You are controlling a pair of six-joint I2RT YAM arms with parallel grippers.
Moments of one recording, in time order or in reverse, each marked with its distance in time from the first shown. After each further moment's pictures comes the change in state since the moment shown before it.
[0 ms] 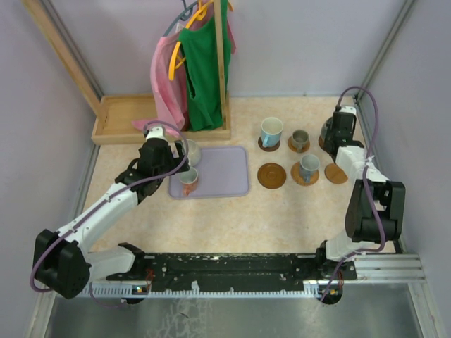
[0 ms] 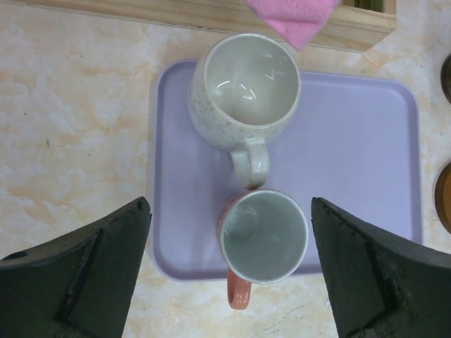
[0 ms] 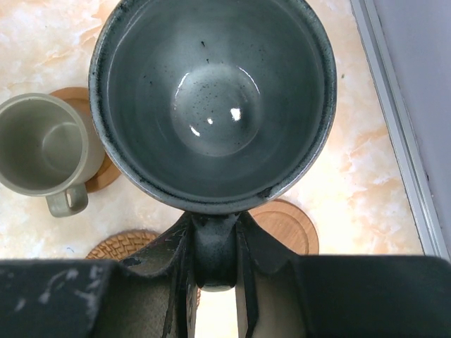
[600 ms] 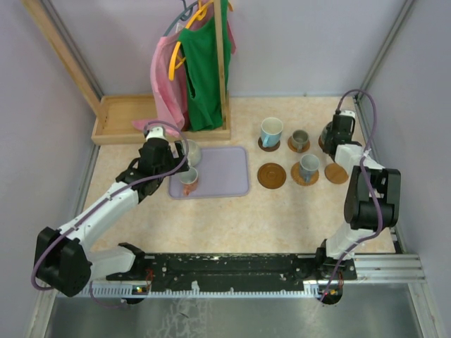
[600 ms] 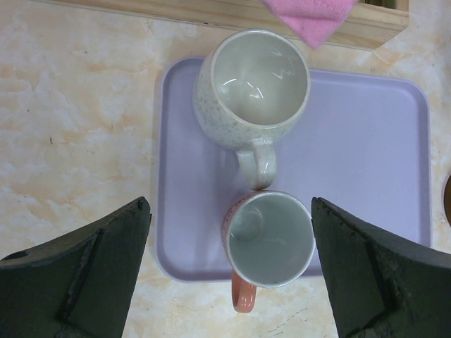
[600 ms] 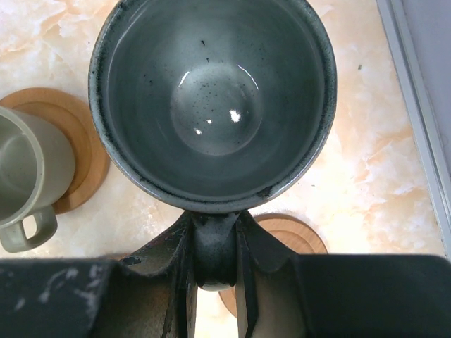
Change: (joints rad) left arm 0.007 0.016 0.000 0.000 -0.002 0.000; right arm -0.033 0.114 -0.001 0.077 -0.020 0.005
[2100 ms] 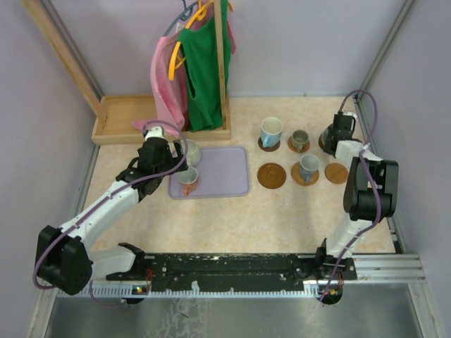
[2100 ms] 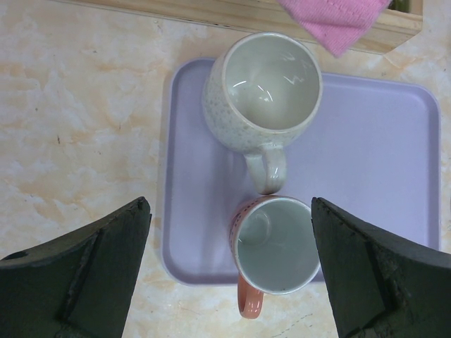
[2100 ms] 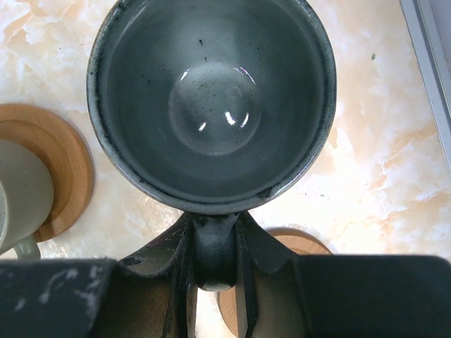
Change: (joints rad) left arm 0.018 0.014 0.000 0.003 -0.006 0.000; right arm -0.025 0.106 0.056 -0.015 -0.013 0.052
